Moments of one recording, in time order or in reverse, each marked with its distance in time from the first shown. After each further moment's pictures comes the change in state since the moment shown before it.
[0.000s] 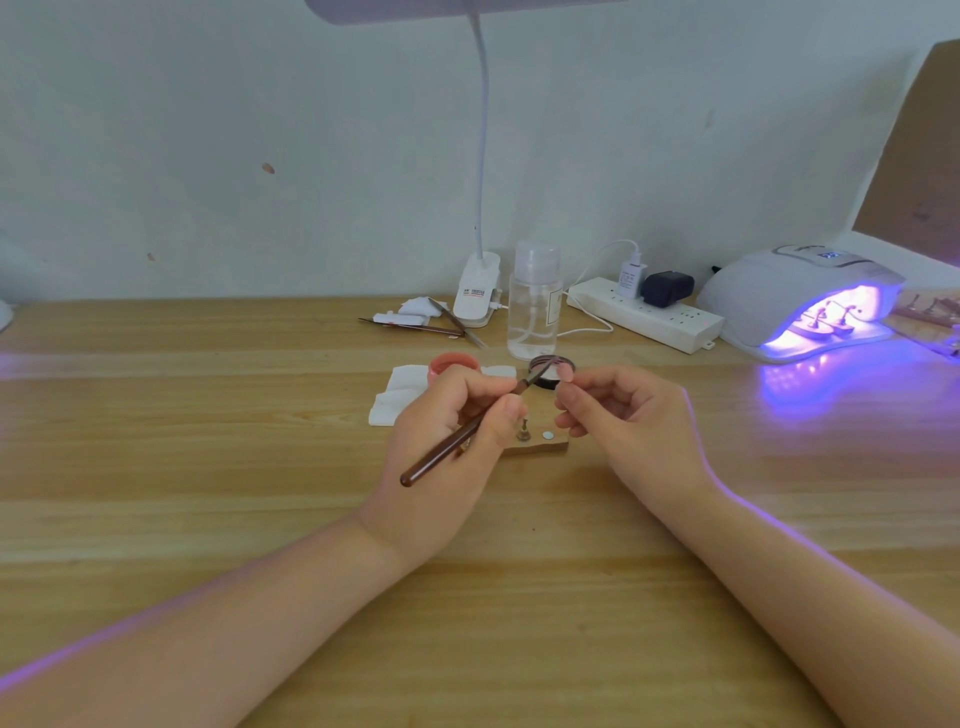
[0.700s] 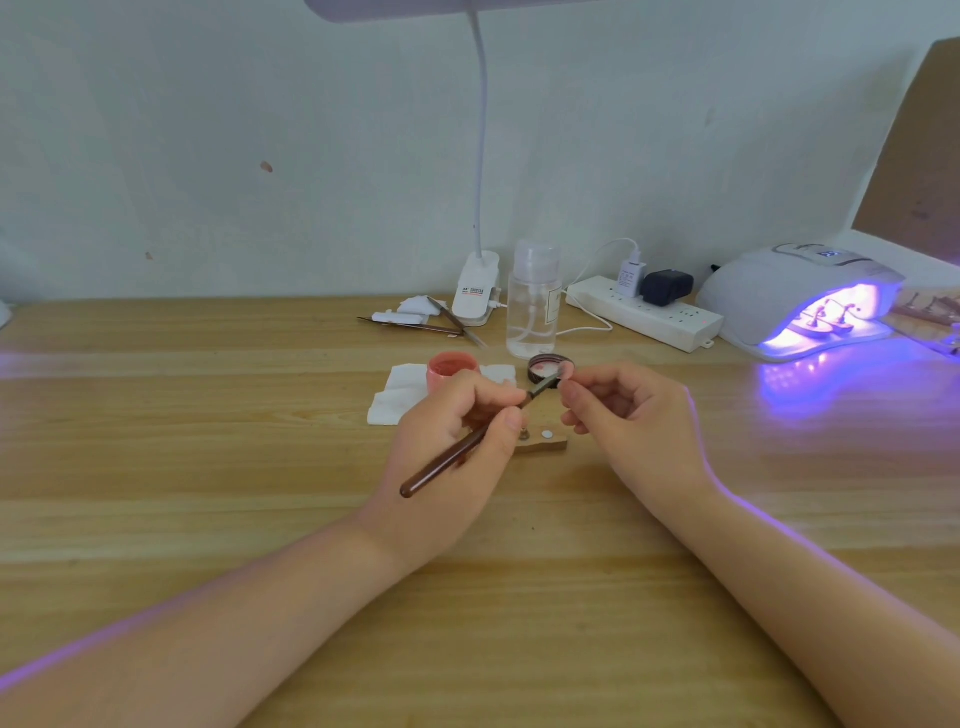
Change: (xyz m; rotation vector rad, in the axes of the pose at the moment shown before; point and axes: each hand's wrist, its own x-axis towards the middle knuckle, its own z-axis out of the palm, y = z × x) left_hand -0.002 0.002 0.001 -0.003 -0.047 -0.016; right_hand -0.001 -0.001 -0.001 -0.136 0.076 -0.032
